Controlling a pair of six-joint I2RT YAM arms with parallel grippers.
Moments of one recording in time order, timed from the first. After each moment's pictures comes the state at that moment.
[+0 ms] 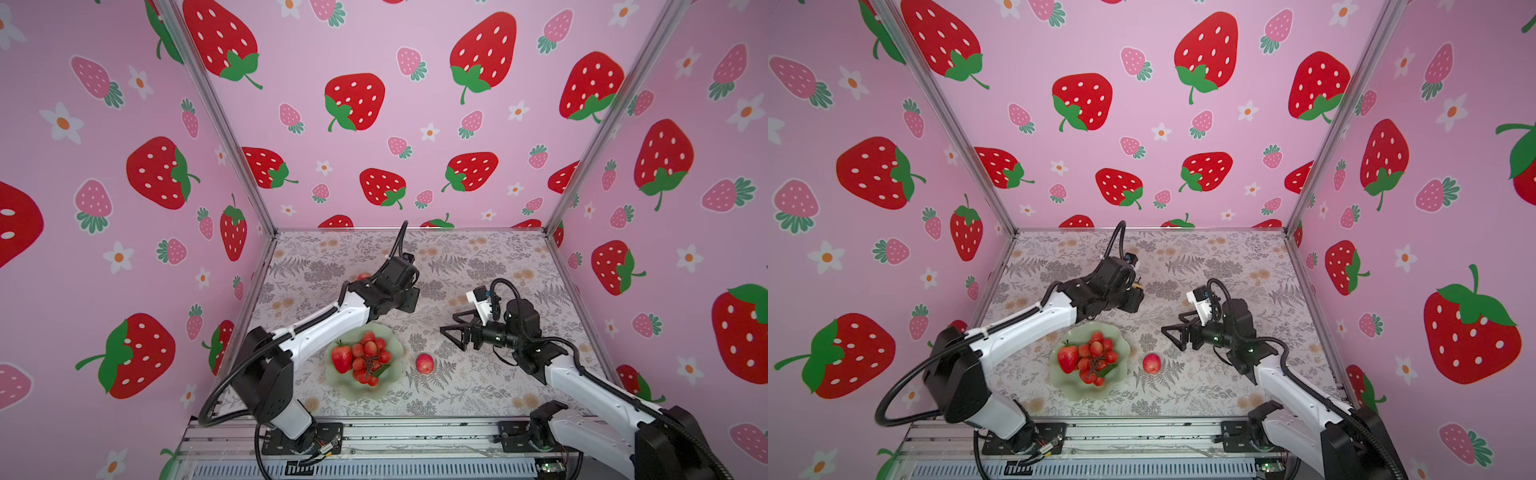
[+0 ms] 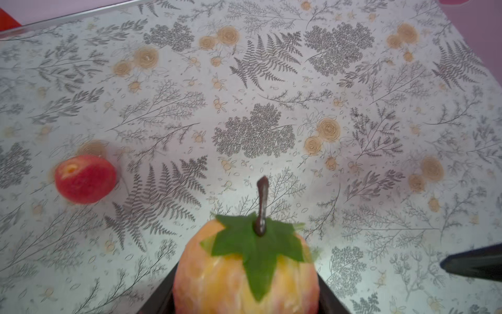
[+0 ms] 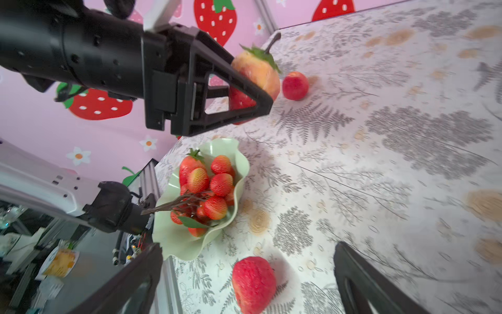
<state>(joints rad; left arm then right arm) -0.72 1.52 1.20 -0.54 -0.15 -0.28 0.57 1.03 0.44 0.24 -0.69 0.33</state>
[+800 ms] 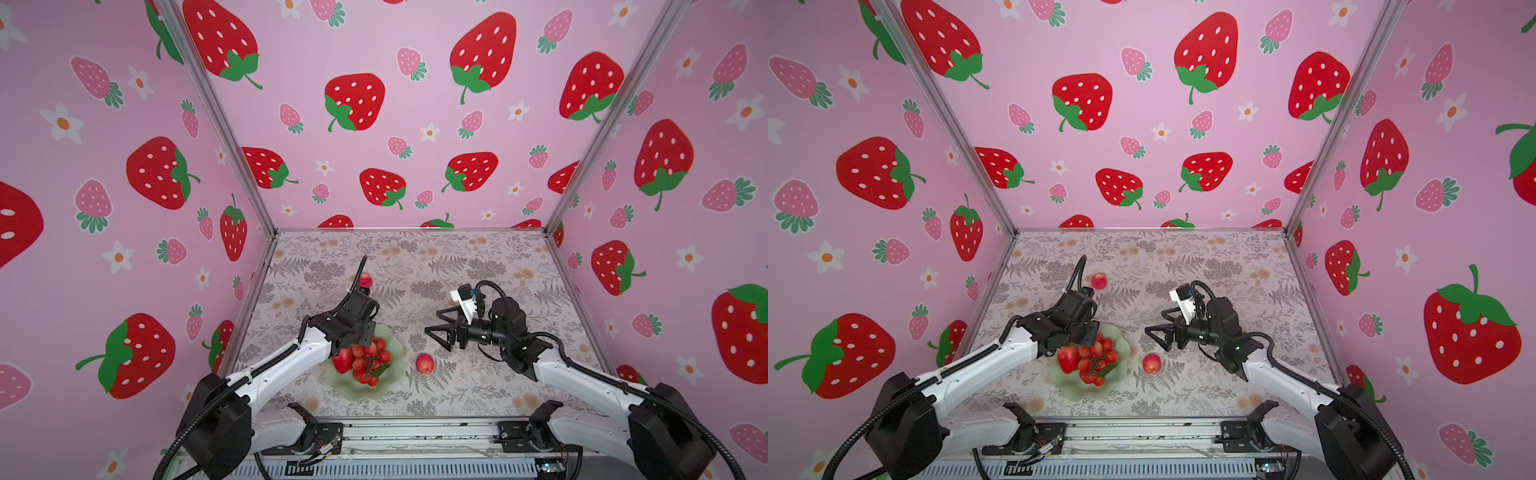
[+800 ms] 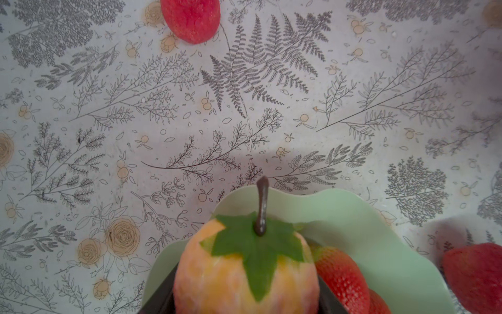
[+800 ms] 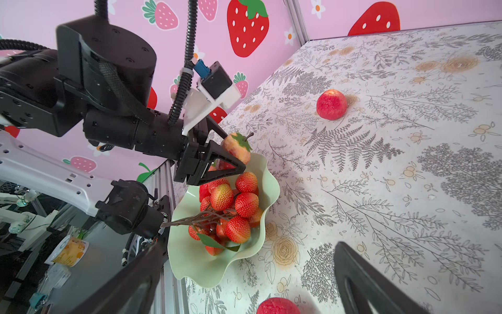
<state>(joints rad) -0.60 1.24 0.81 -0.64 -0.23 -0.30 0.69 1.12 0.48 0.37 -0.62 0.36</state>
